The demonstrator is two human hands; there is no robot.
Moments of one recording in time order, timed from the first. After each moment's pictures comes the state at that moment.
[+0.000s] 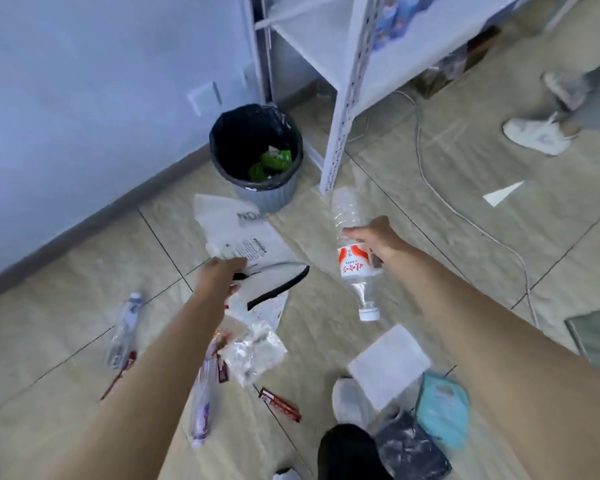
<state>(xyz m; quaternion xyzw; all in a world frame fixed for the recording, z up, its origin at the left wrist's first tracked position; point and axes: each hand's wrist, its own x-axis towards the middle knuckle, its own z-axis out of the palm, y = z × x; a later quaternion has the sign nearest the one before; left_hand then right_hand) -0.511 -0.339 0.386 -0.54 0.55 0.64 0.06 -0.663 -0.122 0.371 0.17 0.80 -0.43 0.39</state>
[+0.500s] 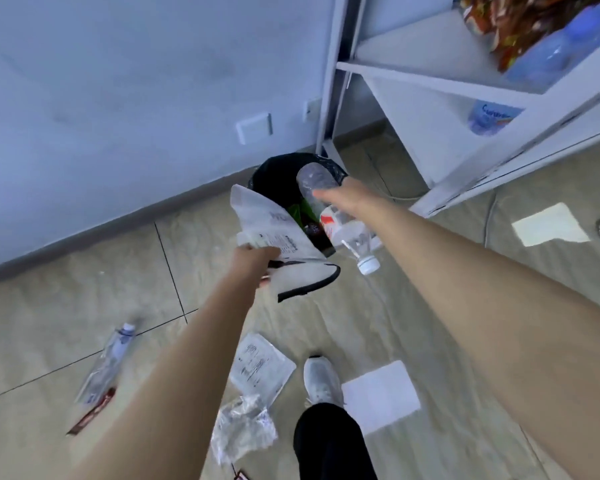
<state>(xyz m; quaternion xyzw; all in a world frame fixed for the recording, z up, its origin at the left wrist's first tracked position) -0.729 -0.445 0.344 -0.58 0.51 0.63 0.08 -0.914 -0.364 0.325 -0.09 0.87 -0.24 0.41</state>
